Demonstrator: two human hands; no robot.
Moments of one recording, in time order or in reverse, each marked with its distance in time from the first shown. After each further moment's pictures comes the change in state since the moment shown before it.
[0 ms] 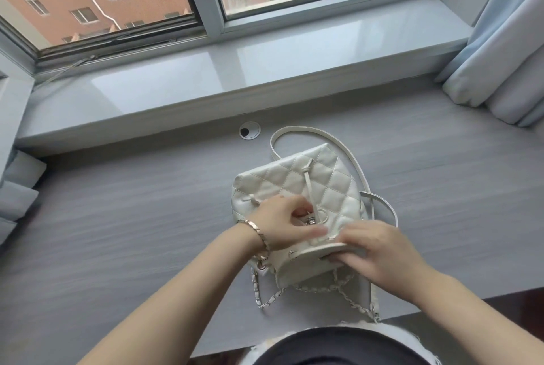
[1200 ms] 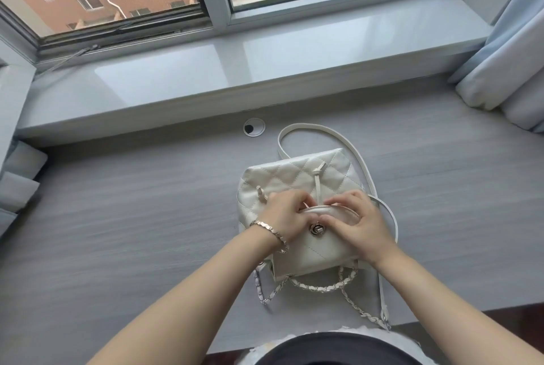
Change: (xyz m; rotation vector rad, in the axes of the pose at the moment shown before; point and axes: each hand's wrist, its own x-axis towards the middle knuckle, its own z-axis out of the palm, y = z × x) left_hand 0.018 0.002 0.007 -0.101 0.166 -0.131; right_hand 0.042 0.024 0.035 0.460 0.264 0.341
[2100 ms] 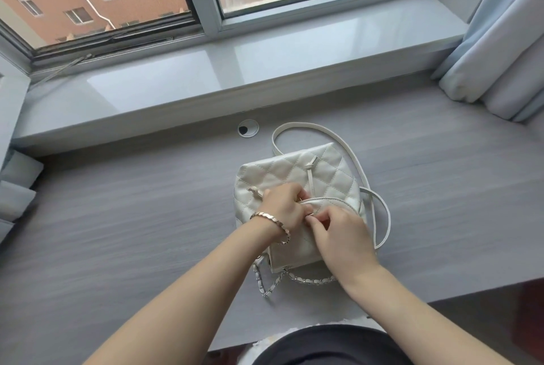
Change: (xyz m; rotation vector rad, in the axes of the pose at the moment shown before) left_hand 0.001 0.002 0.006 0.005 0.049 -0.058; right_hand -0.031 -0.044 0.028 -0.416 0.116 0.137
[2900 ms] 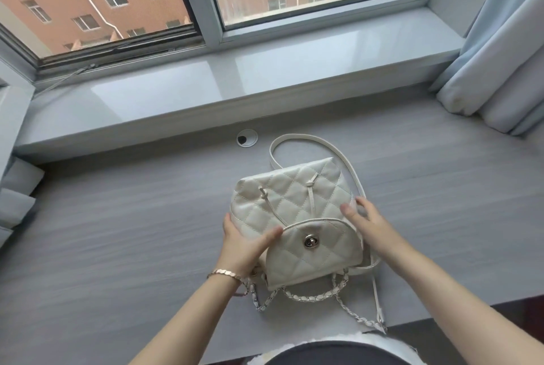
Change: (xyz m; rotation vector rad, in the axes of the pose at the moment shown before) left_hand -0.040 -0.051 -0.001 -0.644 0.249 -0.367; right_hand 0.035 0.048 -0.041 0.562 -0.345 0.458
